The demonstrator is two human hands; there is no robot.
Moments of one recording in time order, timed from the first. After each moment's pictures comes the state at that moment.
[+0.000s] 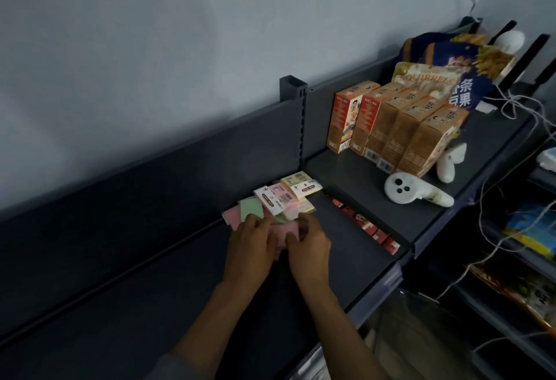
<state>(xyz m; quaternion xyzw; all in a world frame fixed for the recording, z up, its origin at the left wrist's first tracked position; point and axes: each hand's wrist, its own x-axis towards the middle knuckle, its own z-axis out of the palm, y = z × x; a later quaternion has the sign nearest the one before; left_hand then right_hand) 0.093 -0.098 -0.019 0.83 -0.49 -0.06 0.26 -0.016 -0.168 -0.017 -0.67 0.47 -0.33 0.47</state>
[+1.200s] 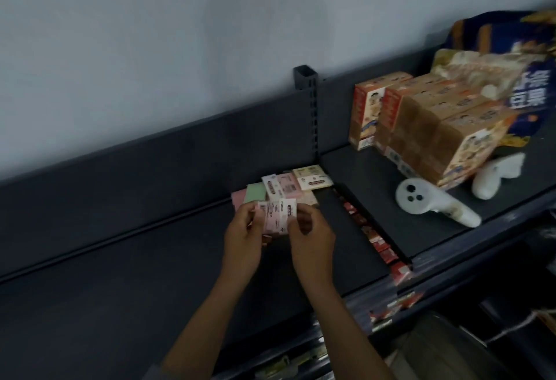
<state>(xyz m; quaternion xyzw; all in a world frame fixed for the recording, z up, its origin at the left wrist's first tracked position) 0.017 -0.104 0.007 0.75 -0.21 -0.13 0.62 -0.060 -0.197 -0.015 -0.63 0.33 -0.35 0.61</state>
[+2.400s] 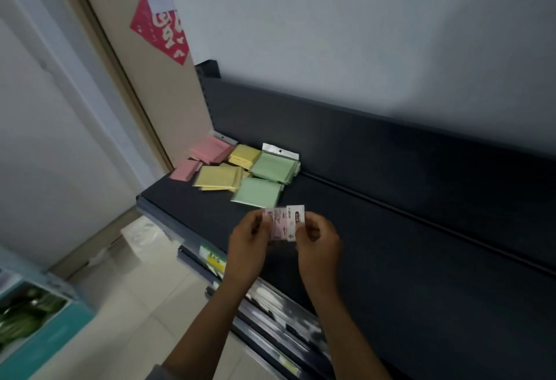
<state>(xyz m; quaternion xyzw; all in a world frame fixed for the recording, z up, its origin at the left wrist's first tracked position) 0.078 0.421 0.007 0.79 0.12 0.17 0.58 0.105 0.296 -0.011 -0.74 0.02 -0.09 0.67</state>
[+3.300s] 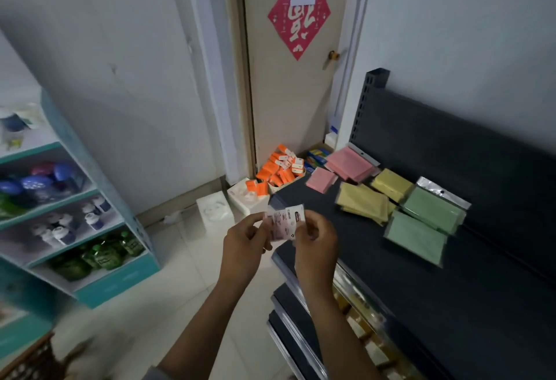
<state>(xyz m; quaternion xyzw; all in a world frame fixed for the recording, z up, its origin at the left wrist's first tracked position) 0.008 0.708 0.001 0.76 0.30 0.24 0.53 0.081 0.602 -0.010 -0.75 -0.08 0.01 0.65</state>
